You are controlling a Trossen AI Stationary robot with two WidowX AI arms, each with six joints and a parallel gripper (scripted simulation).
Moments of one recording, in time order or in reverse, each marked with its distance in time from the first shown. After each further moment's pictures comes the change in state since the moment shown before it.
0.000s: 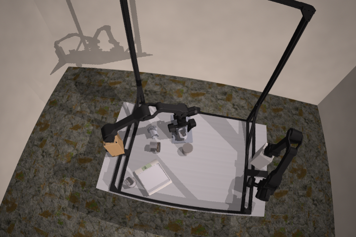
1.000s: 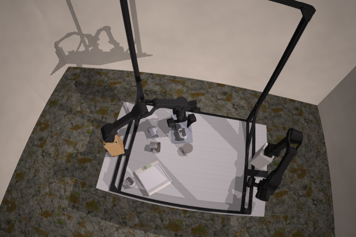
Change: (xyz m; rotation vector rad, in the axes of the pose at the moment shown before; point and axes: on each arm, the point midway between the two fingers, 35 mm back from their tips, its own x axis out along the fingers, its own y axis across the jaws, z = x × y) left arm 0.000 0.000 0.000 0.000 0.000 0.000; right arm -0.054 0.002 -0.005 -0.005 0.003 0.013
